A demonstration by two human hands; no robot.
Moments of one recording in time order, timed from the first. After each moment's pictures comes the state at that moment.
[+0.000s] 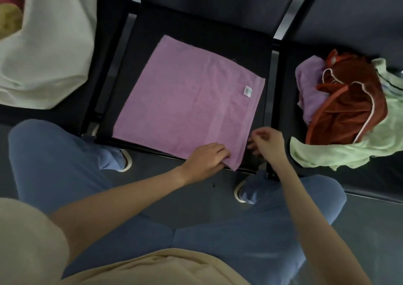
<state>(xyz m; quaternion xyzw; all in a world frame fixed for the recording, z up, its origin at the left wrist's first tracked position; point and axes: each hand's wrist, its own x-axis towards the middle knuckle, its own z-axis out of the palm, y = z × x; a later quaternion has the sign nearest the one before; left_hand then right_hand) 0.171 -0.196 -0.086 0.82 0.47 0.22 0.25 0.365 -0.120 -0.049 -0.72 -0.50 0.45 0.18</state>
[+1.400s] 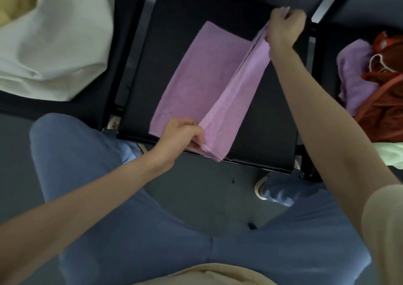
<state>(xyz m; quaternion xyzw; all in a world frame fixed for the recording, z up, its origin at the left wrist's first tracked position) 0.054 -0.194 -0.009 0.25 0.66 0.35 0.62 0.206 0.071 -0.022 -0.68 -0.44 0.36 0.46</state>
